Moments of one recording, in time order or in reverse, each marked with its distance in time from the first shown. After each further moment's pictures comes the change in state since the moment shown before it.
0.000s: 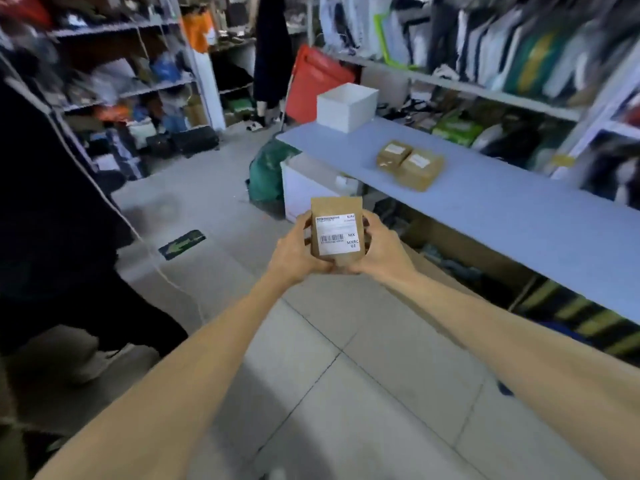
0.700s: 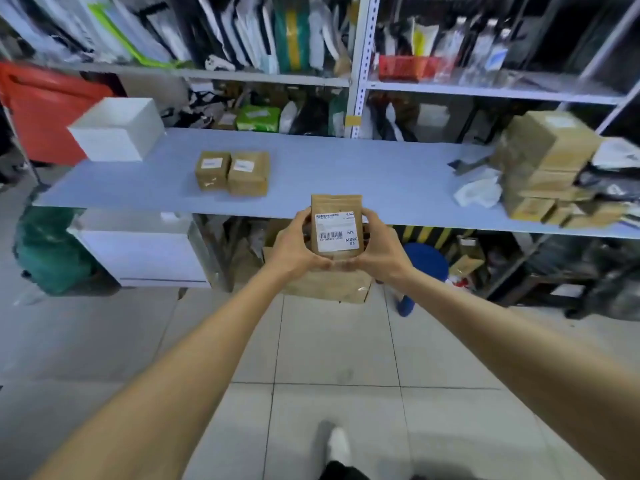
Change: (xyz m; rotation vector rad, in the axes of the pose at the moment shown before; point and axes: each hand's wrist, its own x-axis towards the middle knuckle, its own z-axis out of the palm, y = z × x) left_hand 0.147 0.090 0.184 0.017 -0.693 0.352; right_hand -0.029 0.094 -0.135 -0.036 0.629 0.480
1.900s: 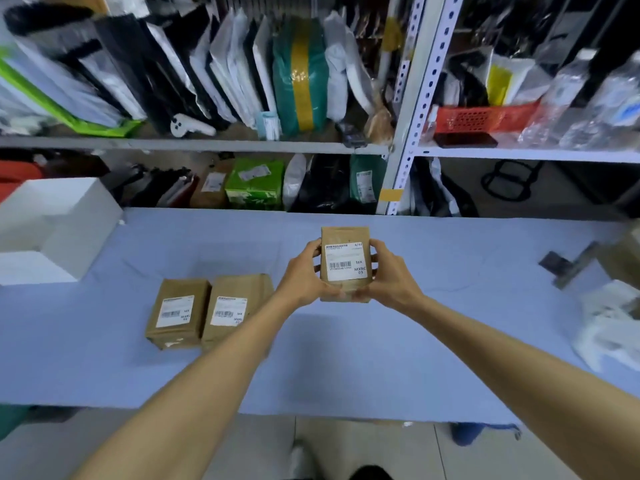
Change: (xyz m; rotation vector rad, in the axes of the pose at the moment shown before) left_hand 0.565 -0.068 -0.080 -0.076 -0.148 -0.138; right_hand 0.560 0.064 0.003 0.002 -0.083 0.156
